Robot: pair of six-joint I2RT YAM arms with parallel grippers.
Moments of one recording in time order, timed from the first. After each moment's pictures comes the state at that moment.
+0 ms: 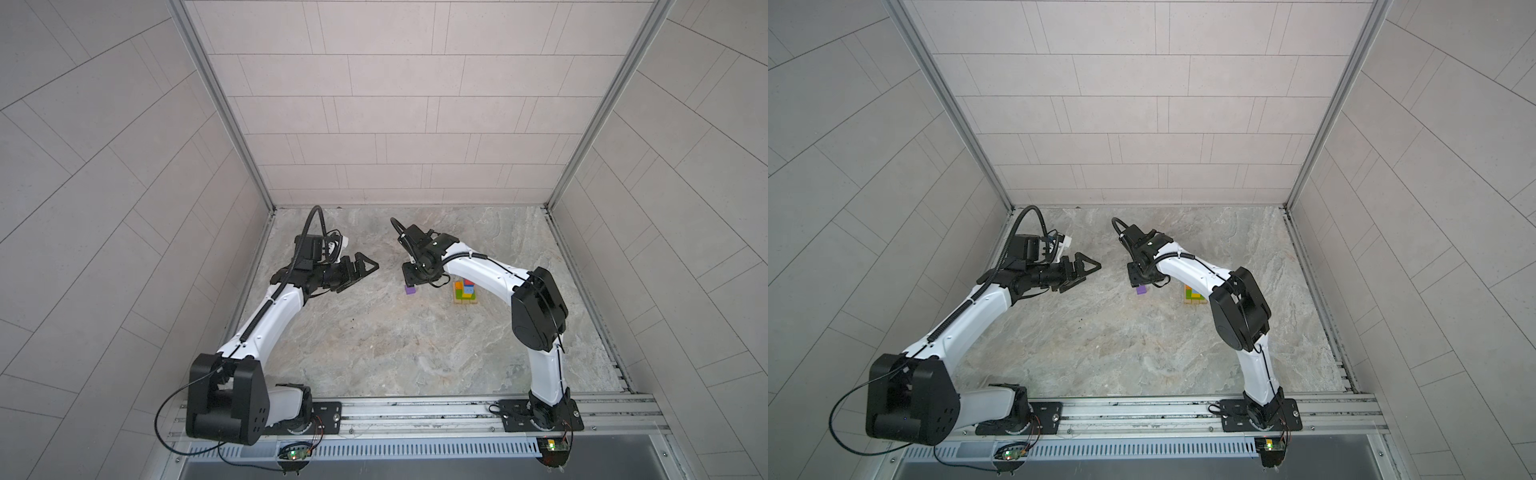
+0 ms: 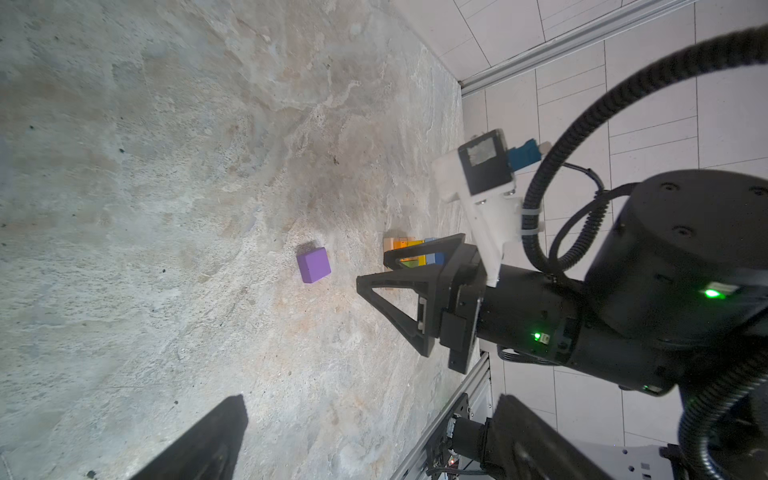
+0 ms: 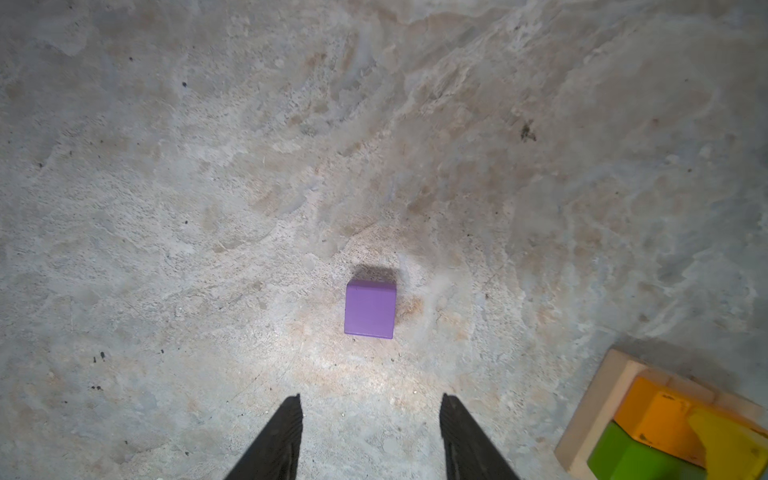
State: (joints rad) left arm -0.11 1.29 0.91 -0.40 0.77 -0.55; right arm 0.68 2.02 1.71 -0.89 0.05 0.46
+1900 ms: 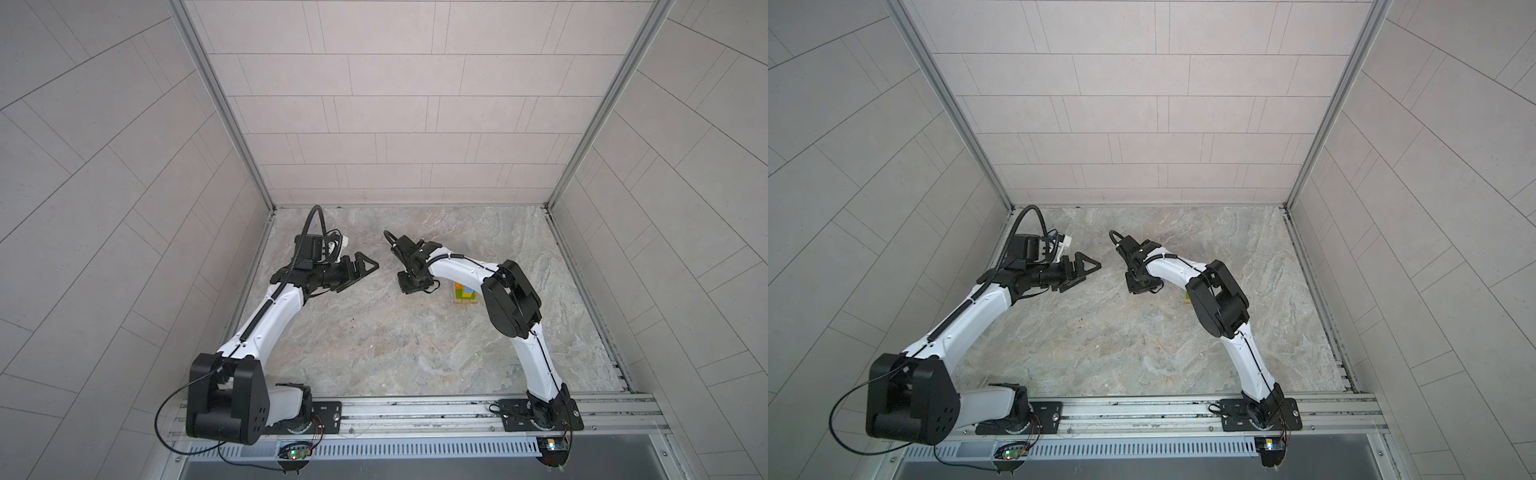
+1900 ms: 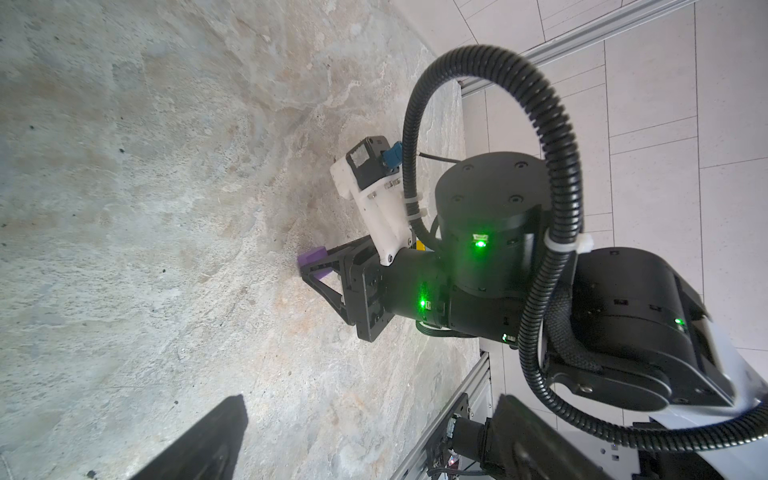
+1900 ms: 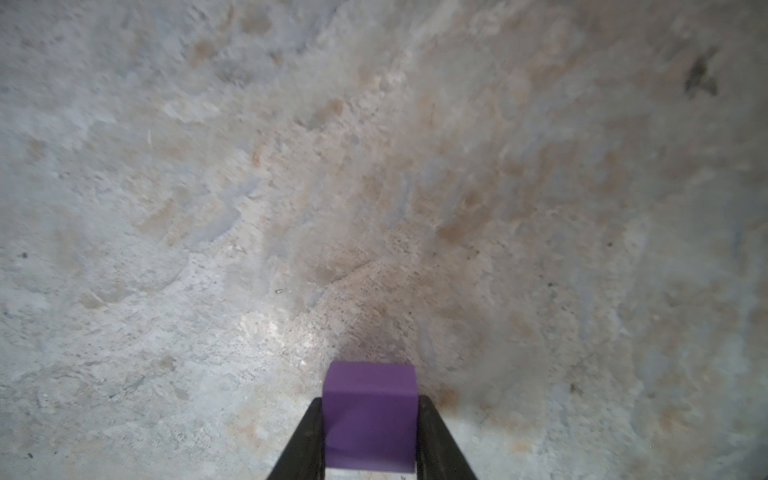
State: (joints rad) left arm -0.11 1.29 0.91 -0.40 0.77 -0.55; right arm 0.68 2.21 1.75 -0.84 0.04 0.45
